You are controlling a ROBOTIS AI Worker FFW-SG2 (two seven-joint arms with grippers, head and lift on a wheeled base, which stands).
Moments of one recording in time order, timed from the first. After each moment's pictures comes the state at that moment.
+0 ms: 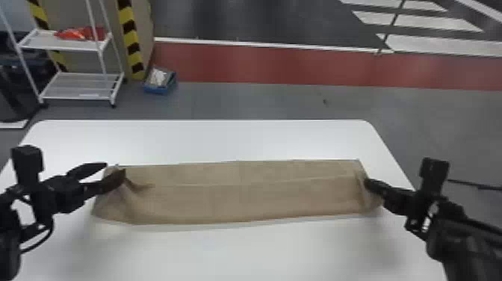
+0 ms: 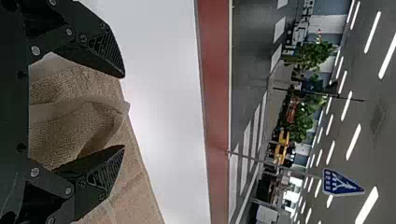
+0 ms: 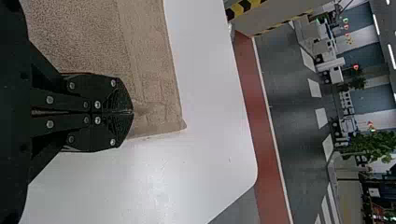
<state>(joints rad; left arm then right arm) -0.25 0.27 0.14 -1.00 0.12 0.10 -0.77 -0.22 -0.20 -0.47 -1.14 0.03 0.43 0.57</state>
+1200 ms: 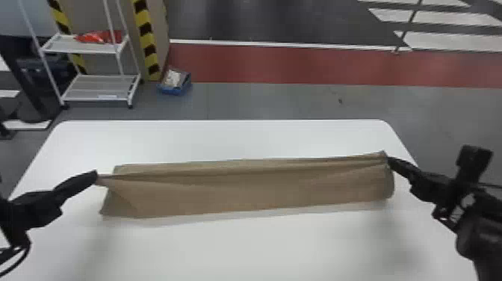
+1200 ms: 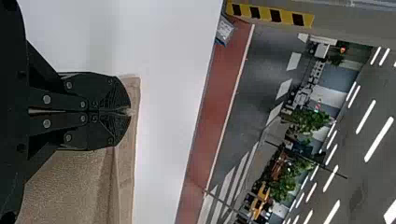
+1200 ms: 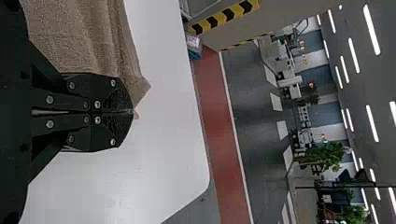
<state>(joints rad) 0.00 0.19 0.43 -1.54 0.22 0.58 -0.67 -0.23 -0.21 -0.49 -1.16 -0.02 0.31 0.63</state>
